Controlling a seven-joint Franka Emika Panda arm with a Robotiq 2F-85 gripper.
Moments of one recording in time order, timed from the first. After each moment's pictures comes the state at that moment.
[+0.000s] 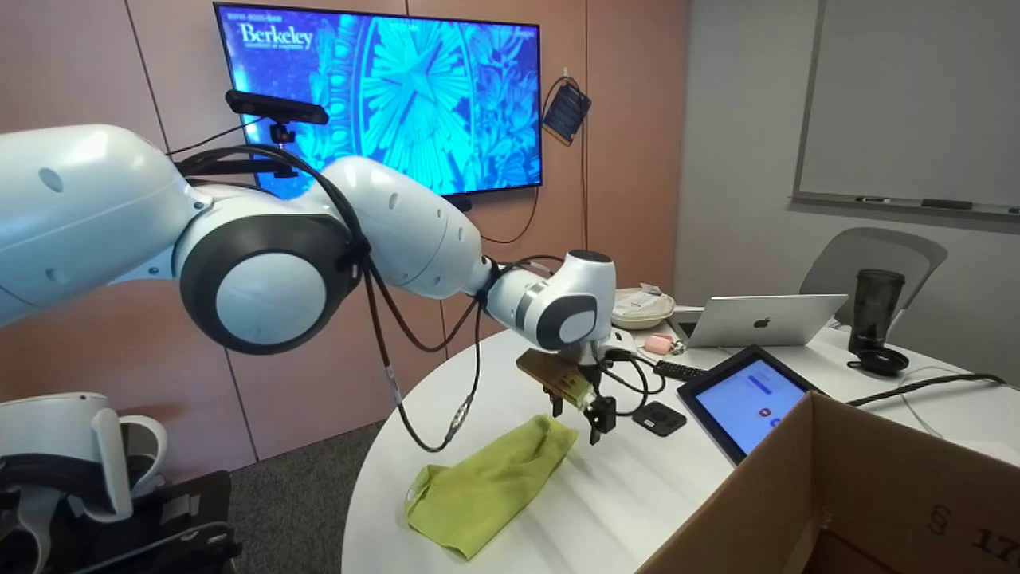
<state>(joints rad) 0.16 1.29 0.13 -0.92 -0.05 2.22 -0.05</state>
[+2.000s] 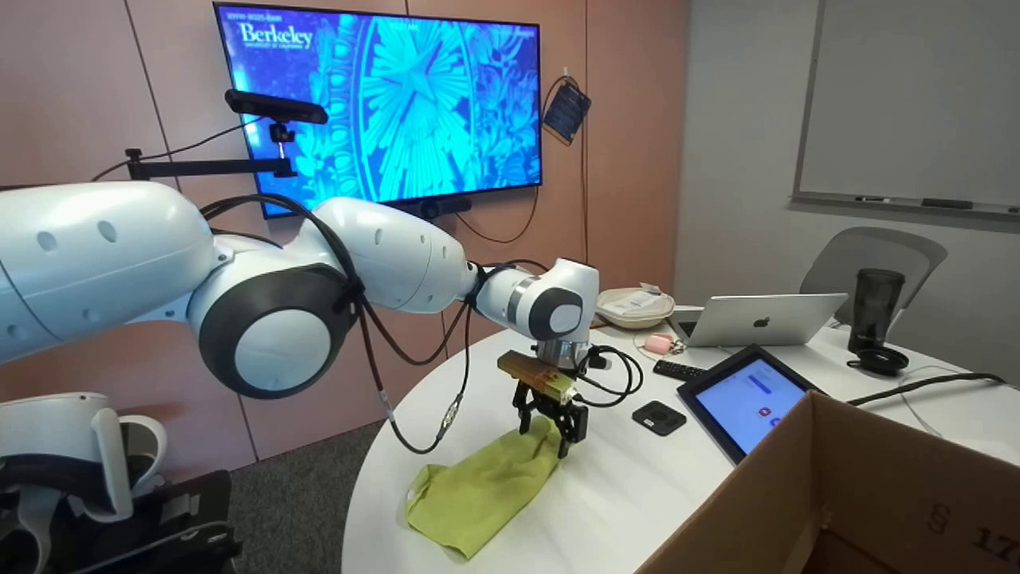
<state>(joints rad) 0.24 1.45 0.11 -0.63 -0.09 1.84 -0.08</state>
